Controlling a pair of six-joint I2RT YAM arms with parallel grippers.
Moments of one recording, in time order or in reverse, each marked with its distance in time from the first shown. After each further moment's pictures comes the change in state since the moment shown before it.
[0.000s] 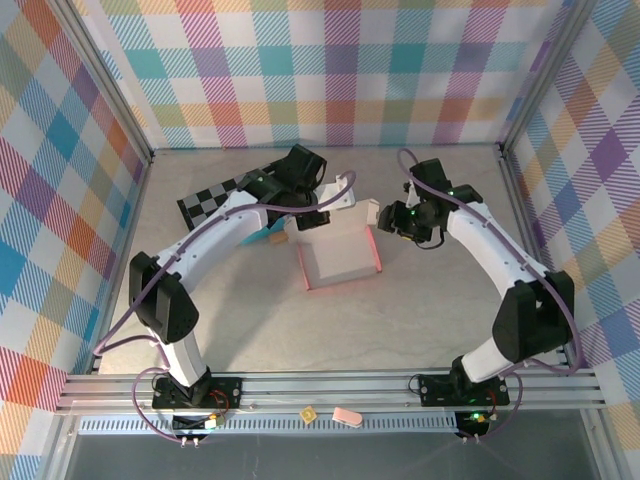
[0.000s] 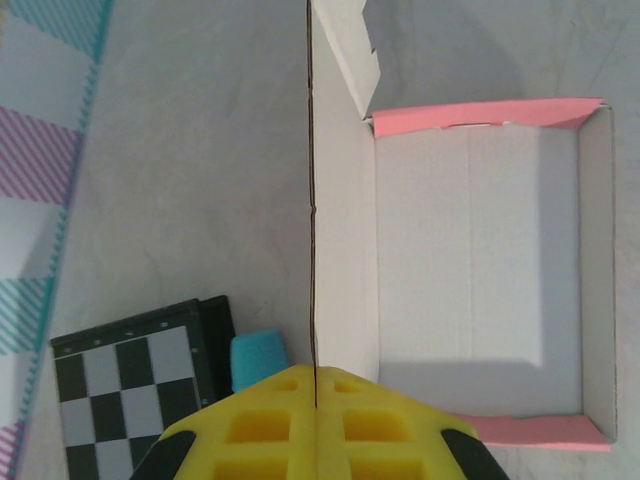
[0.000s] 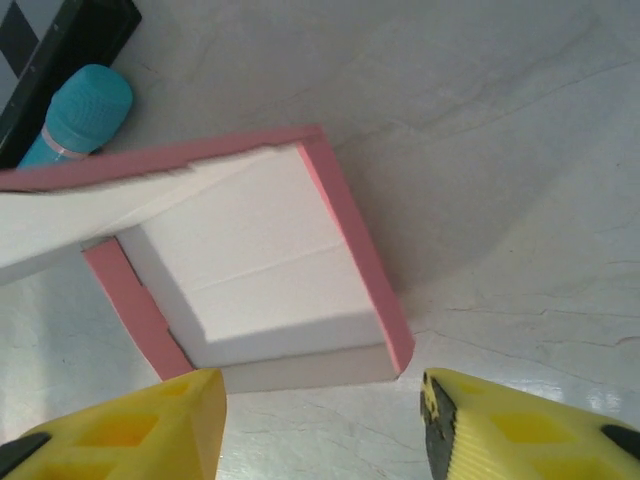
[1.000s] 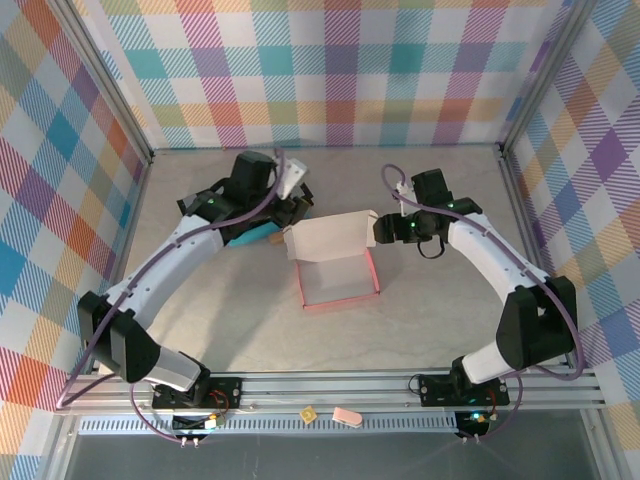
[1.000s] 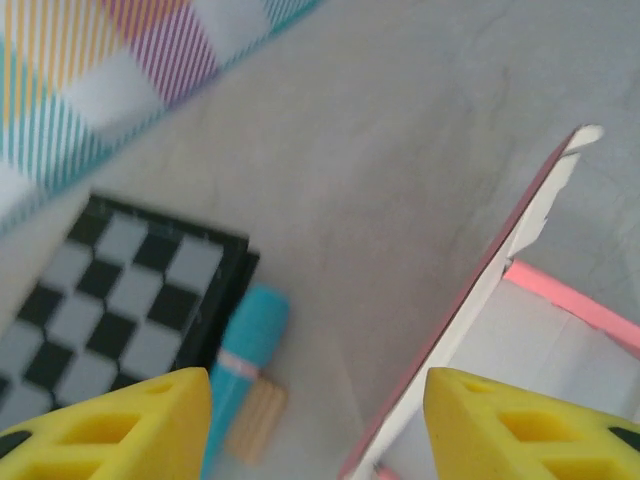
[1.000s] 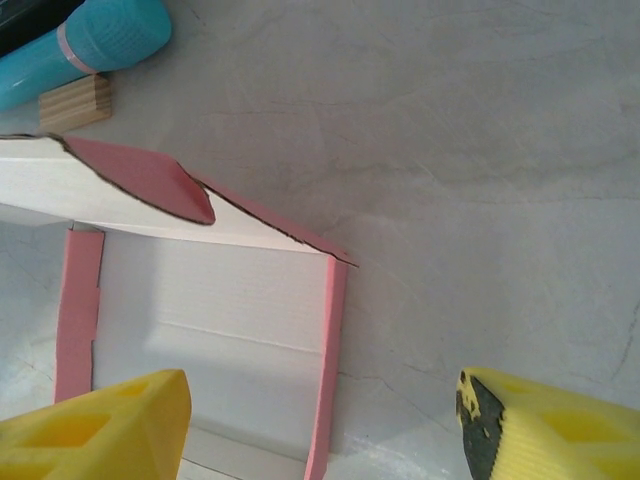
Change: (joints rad) left arm 0.153 -0.326 -0.350 0.251 0.014 -0.601; right arm -0.007 -0.018 -0.118 0.151 -0.042 -0.367
